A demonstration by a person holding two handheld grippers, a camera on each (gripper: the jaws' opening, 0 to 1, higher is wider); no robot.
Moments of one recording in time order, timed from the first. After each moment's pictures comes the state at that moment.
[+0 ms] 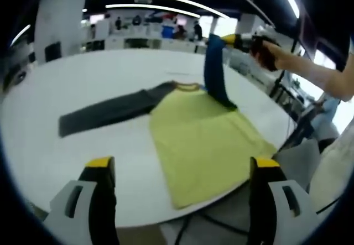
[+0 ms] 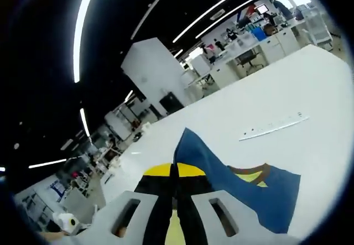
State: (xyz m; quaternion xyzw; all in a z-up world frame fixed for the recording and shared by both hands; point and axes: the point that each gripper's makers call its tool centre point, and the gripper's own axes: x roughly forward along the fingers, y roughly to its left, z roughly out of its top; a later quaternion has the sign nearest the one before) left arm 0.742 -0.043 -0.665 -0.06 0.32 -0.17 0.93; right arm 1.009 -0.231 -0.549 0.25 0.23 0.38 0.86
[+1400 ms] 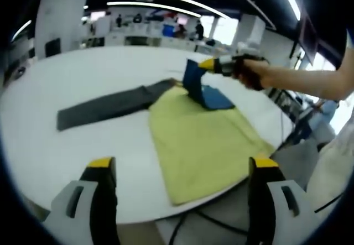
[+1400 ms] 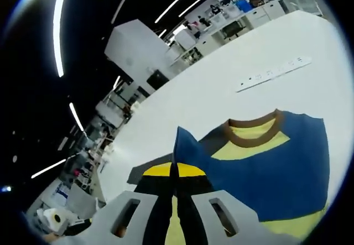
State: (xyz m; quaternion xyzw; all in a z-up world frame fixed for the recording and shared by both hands) left arm 0.734 -0.046 -0.672 -0.07 0.32 -0.18 0.93; right arm 0.986 -0.172 -0.658 0.25 0.33 0.36 0.84
